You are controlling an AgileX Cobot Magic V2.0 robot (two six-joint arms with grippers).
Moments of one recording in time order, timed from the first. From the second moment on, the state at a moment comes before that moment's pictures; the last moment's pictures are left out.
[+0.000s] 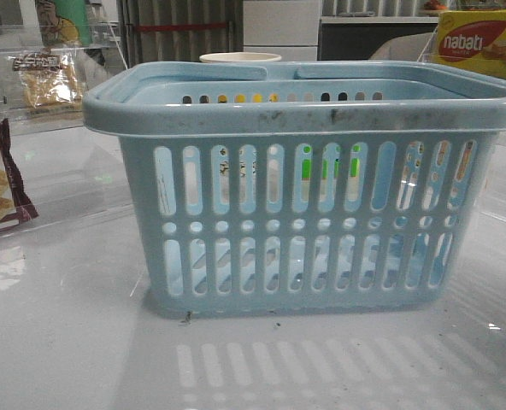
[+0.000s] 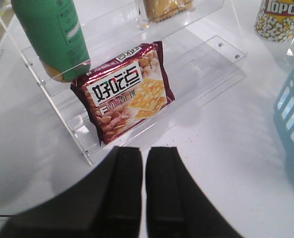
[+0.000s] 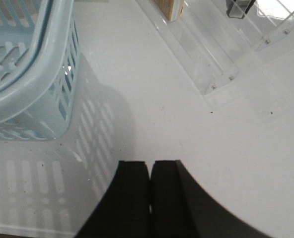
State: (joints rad) left arm -0.04 0.75 -0.76 0.01 0.69 0.04; right arm -0.05 0.82 -0.71 0.09 0.73 -0.11
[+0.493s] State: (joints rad) left arm -0.27 0.78 -0.76 0.01 0.67 0.05; right arm -0.12 1.05 -0.79 0.09 0.62 -0.10
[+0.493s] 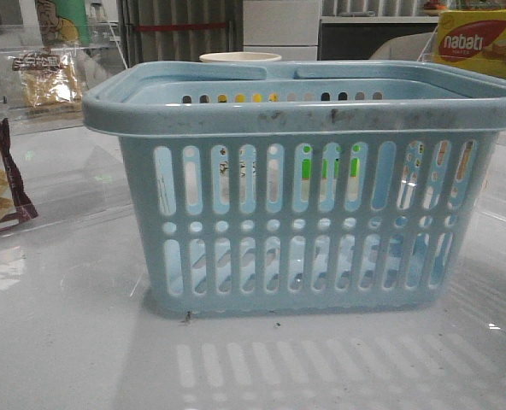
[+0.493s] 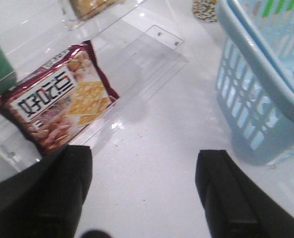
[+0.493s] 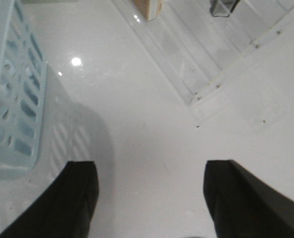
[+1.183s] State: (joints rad) left arm -0.31 0.78 -0.76 0.01 0.67 0.05; right arm -0.22 1.61 -1.26 0.03 0.58 -0.10
